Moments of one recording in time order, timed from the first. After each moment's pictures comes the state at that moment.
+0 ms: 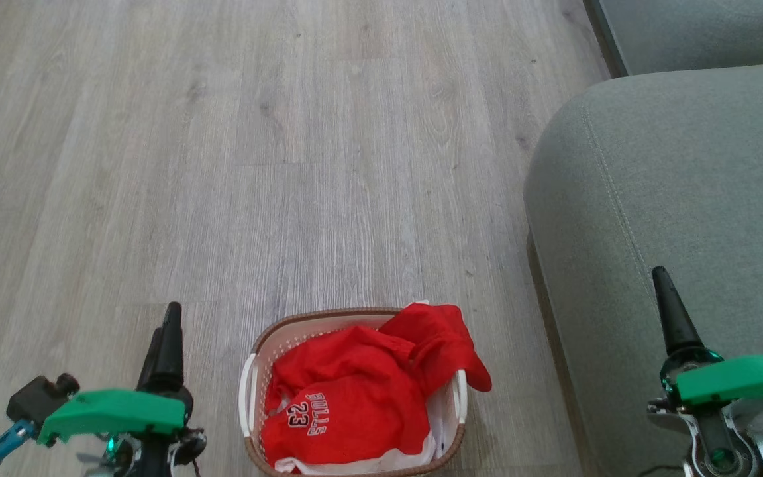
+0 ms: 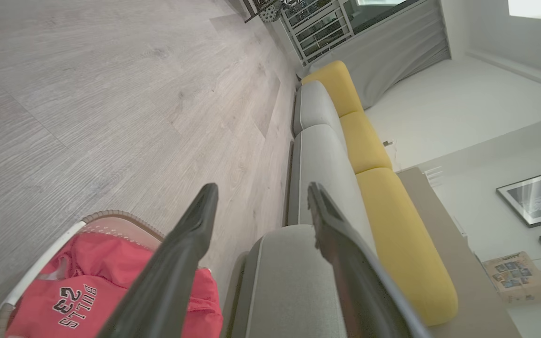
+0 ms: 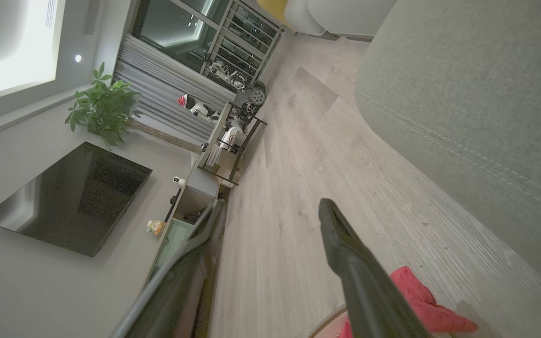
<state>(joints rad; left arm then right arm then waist) 0.00 0.03 -0.01 0.23 -1.11 -0.06 -0.01 -0.01 -0.11 -0.04 0.17 1.19 0.13 -0.01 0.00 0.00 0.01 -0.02</state>
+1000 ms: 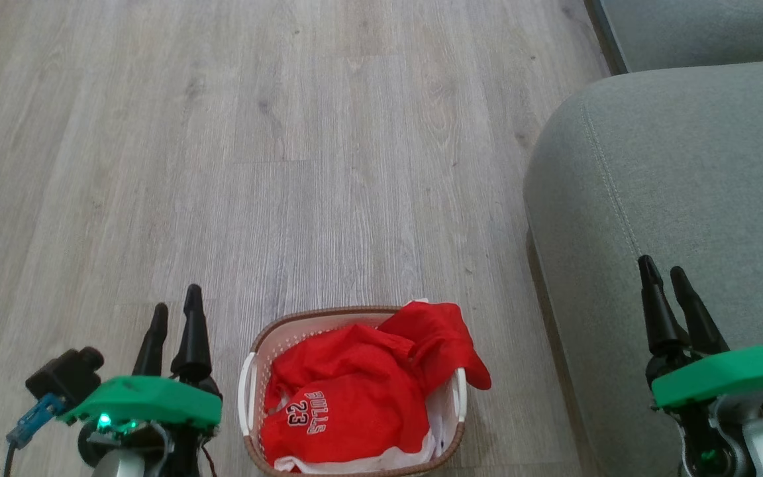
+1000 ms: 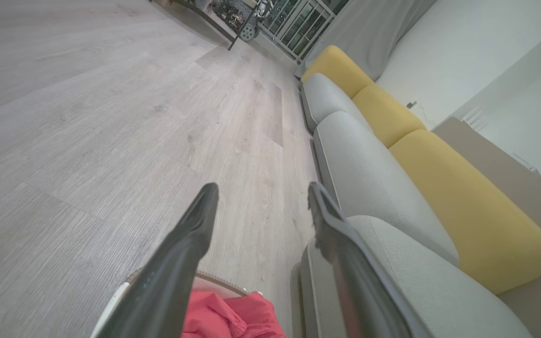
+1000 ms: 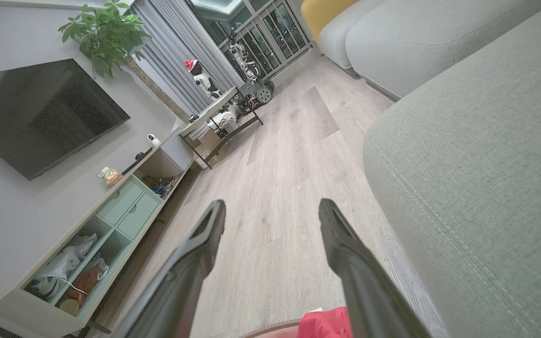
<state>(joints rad) 0.00 0.03 -0.08 0.15 -0.74 0.01 -0.10 -0.01 -0.17 0.02 0.11 0.84 0.13 -0.10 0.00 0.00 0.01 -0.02</state>
